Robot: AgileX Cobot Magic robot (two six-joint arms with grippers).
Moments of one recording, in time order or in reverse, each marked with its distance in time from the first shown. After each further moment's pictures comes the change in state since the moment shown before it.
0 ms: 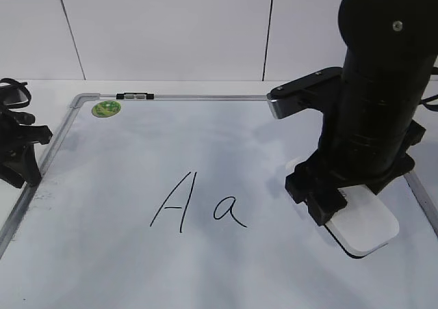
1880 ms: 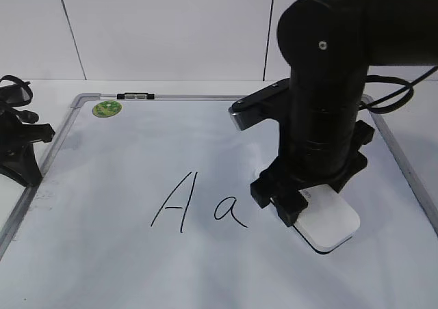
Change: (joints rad) left arm 0.000 0.013 -0.012 -0.020 0.027 0.004; right arm 0.045 0.157 -0.113 -0.010 -0.005 -0.041
